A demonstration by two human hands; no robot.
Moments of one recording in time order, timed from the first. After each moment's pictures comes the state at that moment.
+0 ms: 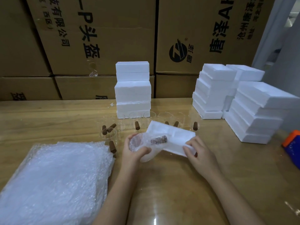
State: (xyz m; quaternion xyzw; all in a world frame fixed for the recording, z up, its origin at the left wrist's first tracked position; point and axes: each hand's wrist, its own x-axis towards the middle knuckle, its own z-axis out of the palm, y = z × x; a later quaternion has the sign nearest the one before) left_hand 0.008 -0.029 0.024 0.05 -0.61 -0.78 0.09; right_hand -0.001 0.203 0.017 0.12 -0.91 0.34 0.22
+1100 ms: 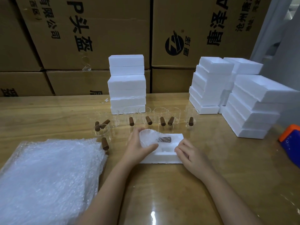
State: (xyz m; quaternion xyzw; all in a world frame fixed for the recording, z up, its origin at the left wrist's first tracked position) left_hand -0.033 -0.019 0.010 -0.07 -0.85 -0.51 0.07; right_hand 0.002 0.206 0.006 0.19 -0.92 0.33 0.12
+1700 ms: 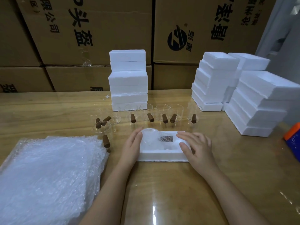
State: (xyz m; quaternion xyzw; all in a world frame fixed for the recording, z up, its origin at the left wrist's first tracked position) left_hand -0.025 -0.026 0.004 -0.02 -0.76 -0.64 0.08; right_hand -0.002 0.199 0.007 0.15 -0.90 0.30 0.28
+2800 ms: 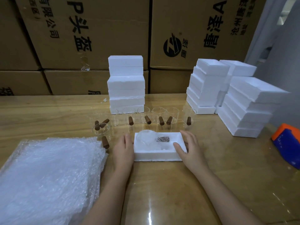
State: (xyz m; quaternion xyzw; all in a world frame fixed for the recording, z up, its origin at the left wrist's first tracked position) left_hand -0.024 -0.029 -0.010 0.14 -0.79 -0.56 0.21; right_hand -0.006 0.196 -0.004 0.06 -0.88 0.44 0.18
